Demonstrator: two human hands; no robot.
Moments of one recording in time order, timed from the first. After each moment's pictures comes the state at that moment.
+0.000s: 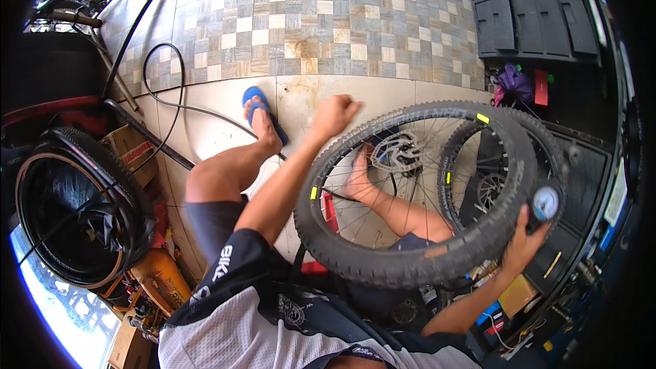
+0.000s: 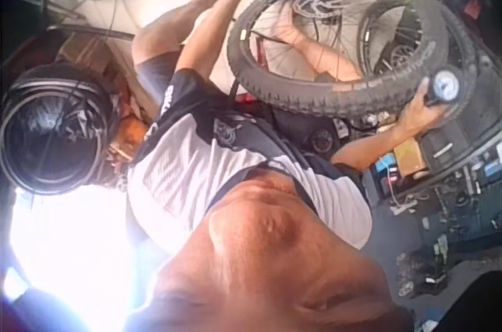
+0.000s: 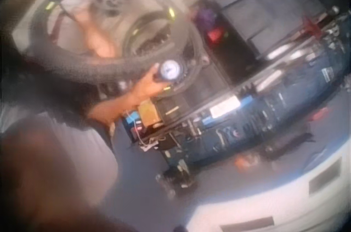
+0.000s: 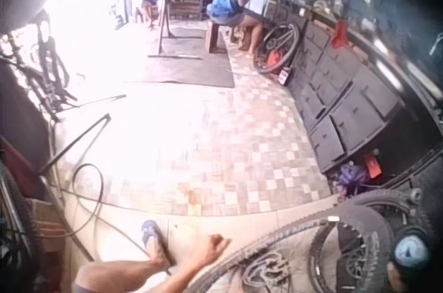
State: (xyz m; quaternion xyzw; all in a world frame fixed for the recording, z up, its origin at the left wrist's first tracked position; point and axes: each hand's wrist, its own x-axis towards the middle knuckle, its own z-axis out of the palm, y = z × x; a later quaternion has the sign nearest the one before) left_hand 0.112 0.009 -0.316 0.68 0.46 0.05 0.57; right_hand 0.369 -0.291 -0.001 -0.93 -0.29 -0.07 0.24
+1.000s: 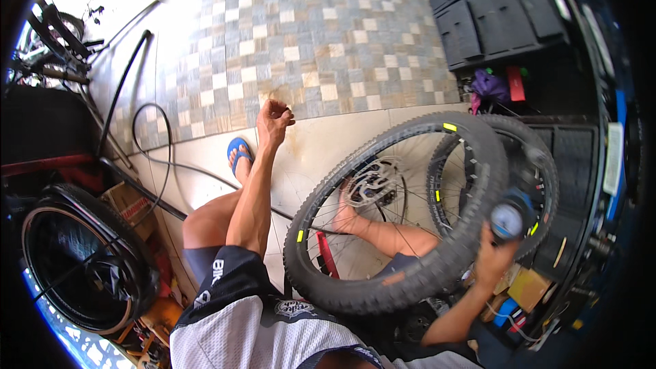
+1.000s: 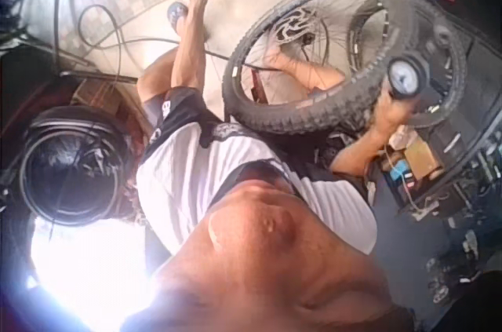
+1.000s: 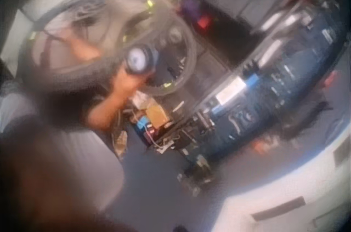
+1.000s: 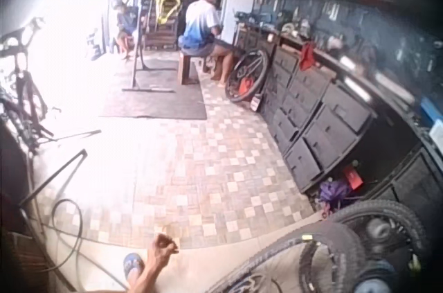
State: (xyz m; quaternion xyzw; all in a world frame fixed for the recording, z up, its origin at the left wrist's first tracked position) left_hand 0.098 0.105 -0.367 0.45 0.49 0.34 0.67; right_hand 0.342 -0.291 -0.016 -0.93 -0.22 0.00 0.30
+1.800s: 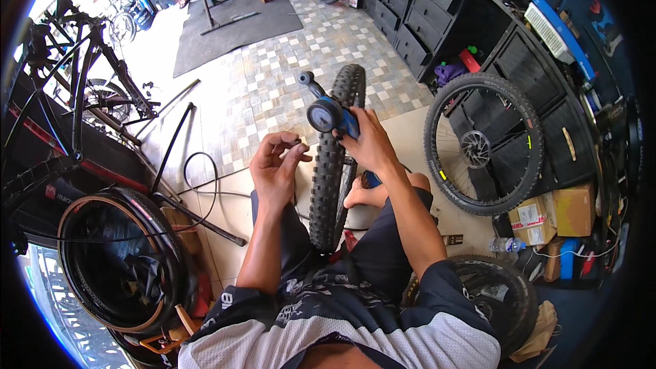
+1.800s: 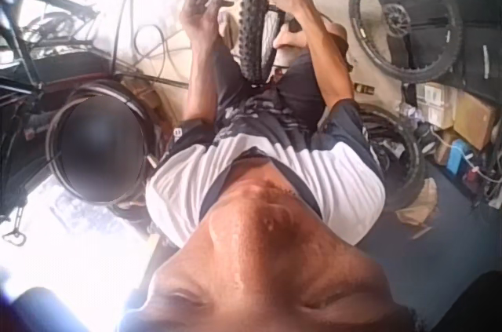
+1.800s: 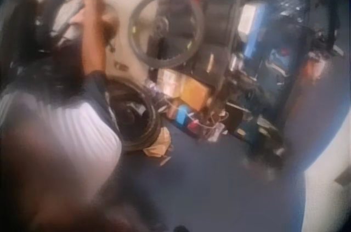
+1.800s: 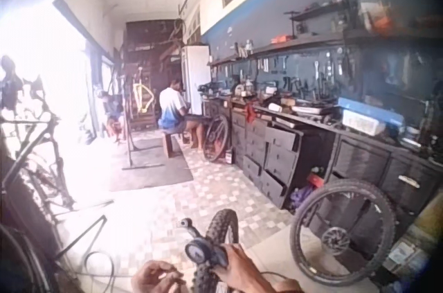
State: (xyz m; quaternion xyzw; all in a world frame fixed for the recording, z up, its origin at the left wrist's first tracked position) left_hand -0.016 -0.174 0.027 0.56 0.19 0.49 0.64; right_hand 0.194 -0.251 0.001 -0.73 -0.51 0.09 0.44
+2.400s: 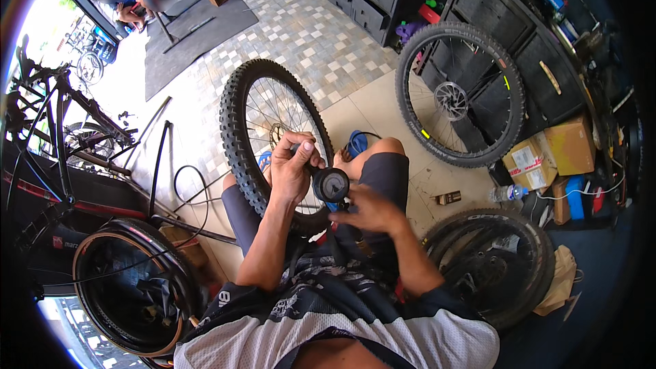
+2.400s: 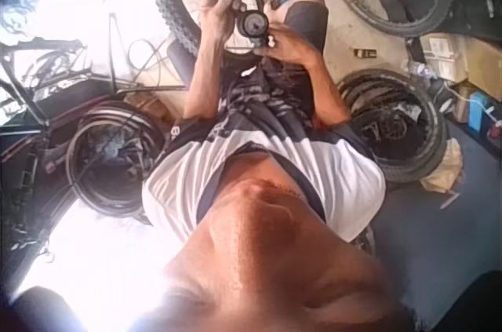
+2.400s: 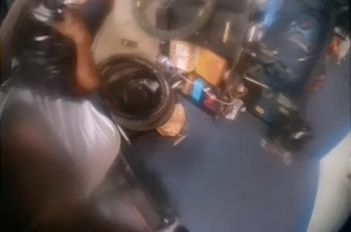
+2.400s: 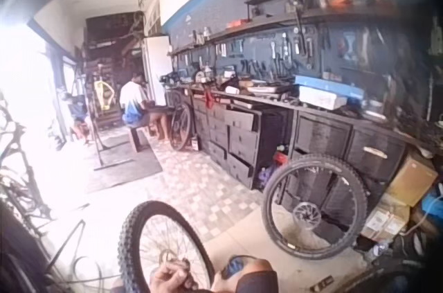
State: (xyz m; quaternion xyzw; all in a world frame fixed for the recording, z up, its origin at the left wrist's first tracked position) left_hand 0.038 -0.241 -0.024 0.41 0.07 0.29 0.86; right_hand 0.130 -0.433 -0.038 -0.66 -0.56 0.29 0.41
